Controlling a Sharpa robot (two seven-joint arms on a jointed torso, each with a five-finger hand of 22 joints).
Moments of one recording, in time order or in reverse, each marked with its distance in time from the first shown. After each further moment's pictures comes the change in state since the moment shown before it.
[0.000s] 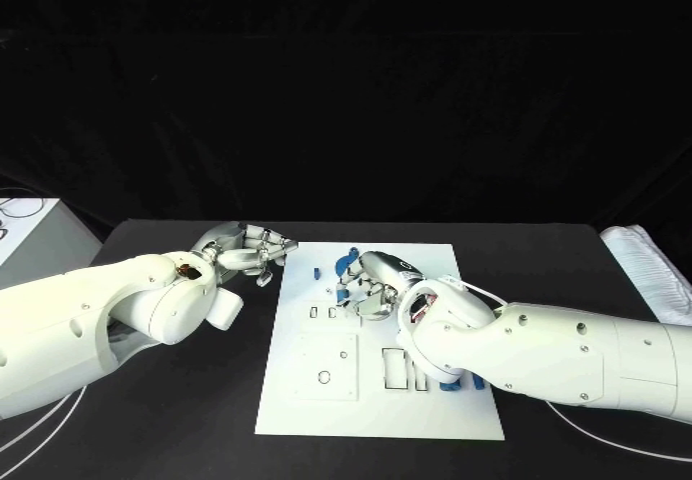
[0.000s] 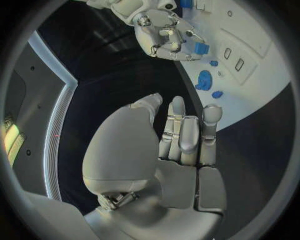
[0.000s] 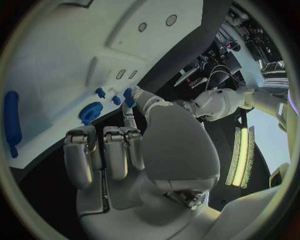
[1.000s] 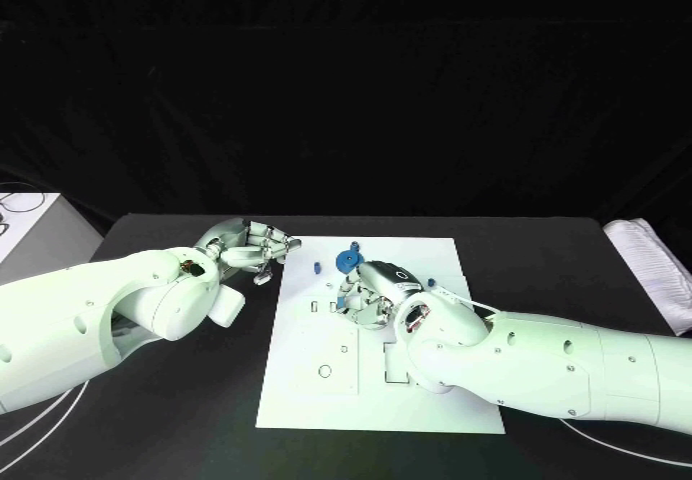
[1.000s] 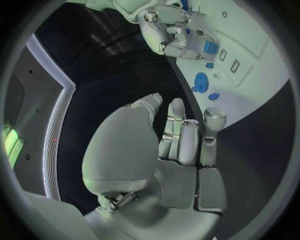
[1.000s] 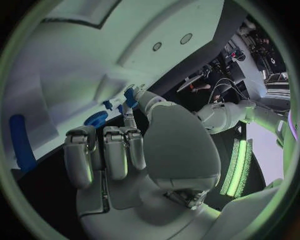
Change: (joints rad) left arm 0.000 0.003 -0.004 0.004 -0.033 0.002 -0.018; left_hand -0.004 -0.004 0.006 0.000 0.000 -0.033 -0.001 0.038 0.036 -0.027 -0.001 0.080 0.037 0.076 -0.001 0.068 0.117 -0.015 0.077 -0.005 0.047 0.088; right arm -0.052 0.025 -0.005 -0.029 -0.137 -0.015 -0.053; right_hand -0.028 -0.014 0.003 0.003 0.000 -0.006 0.006 0.002 0.011 0.000 0.000 0.000 0.000 0.000 0.000 0.000 0.000 0.000 0.000 0.000 0.000 0.001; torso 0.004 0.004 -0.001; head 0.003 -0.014
